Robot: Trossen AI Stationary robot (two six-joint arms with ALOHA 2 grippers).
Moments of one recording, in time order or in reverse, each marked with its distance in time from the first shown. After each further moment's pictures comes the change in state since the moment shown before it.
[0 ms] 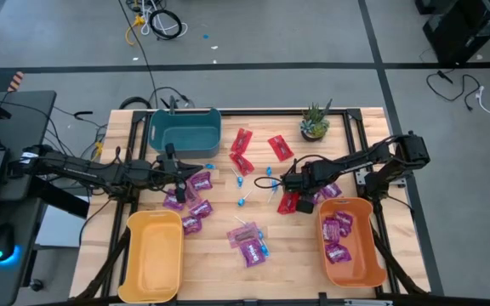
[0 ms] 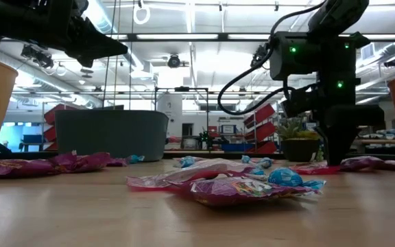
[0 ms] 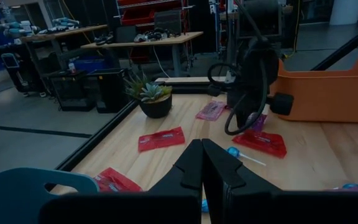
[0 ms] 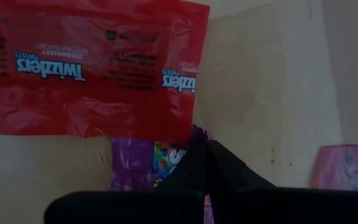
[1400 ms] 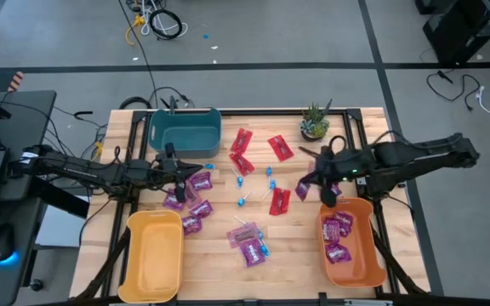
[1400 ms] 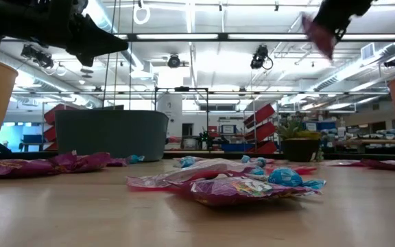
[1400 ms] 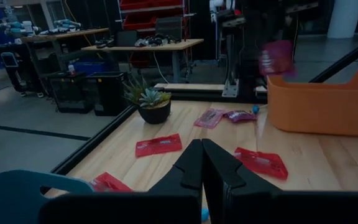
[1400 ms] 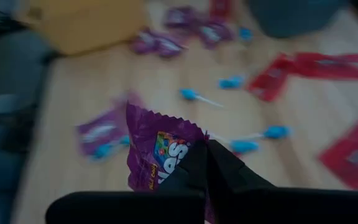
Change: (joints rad) left arm 0.000 0.000 0.000 0.035 0.000 -0.026; right arm 0.126 -0.722 0.065 0.095 -0.009 0.025
